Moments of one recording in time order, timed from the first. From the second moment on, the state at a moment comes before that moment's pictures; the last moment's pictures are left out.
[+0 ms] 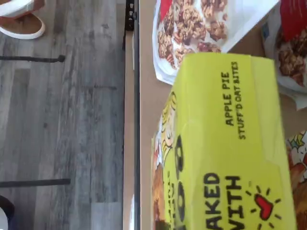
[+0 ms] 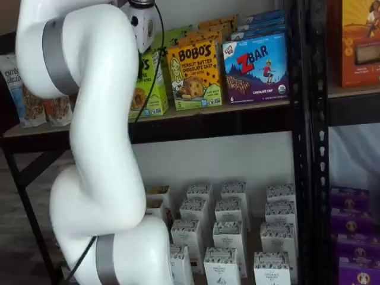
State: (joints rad) arm 0.15 -0.17 -1.48 0.35 1.46 -1.39
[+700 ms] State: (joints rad) arm 0.16 -0.16 -1.50 0.33 1.49 -1.38
